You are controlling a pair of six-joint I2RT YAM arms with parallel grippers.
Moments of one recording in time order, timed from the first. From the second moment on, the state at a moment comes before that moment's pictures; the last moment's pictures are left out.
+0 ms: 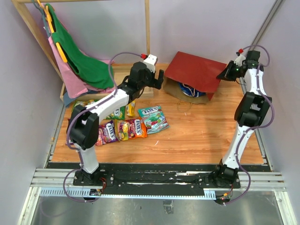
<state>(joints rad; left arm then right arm) -0.56 1.79 1.42 0.10 -0.06 -0.04 -0.30 2.26 2.10 -0.71 -0.70 0.15</state>
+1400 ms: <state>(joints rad) -0.55 2.23 1.83 -0.06 -0.06 -0.40 -0.30 2.23 1.96 -0.59 -0.75 0.19</state>
